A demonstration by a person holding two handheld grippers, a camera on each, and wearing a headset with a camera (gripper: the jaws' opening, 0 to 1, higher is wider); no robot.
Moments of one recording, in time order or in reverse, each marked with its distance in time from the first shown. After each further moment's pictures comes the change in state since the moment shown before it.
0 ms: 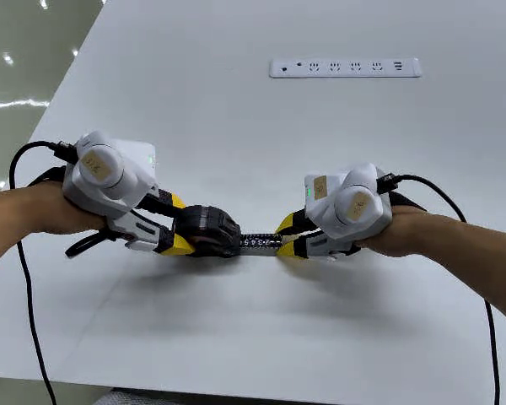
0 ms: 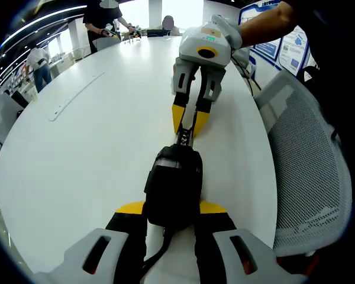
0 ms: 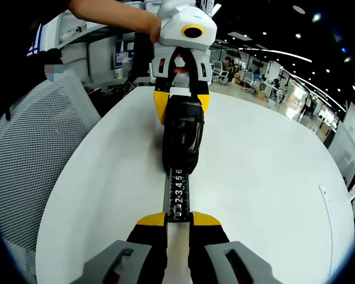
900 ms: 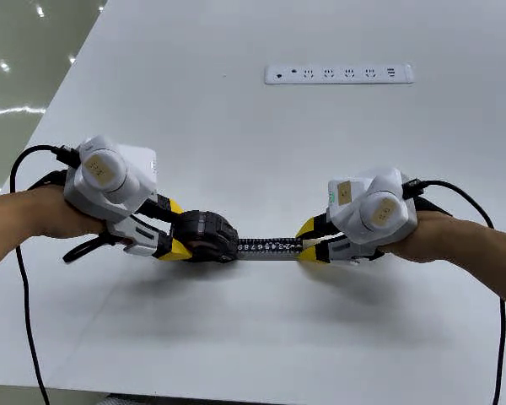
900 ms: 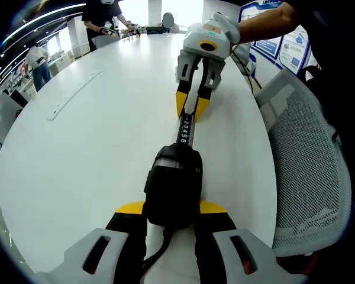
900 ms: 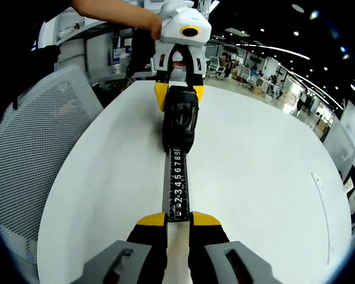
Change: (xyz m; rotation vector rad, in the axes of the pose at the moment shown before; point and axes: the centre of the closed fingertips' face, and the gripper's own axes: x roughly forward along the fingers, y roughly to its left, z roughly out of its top) left arm 0.001 -0.001 0.000 0.002 0.023 -0.002; right arm -0.026 0.001 -0.027 0.009 0.040 -0.025
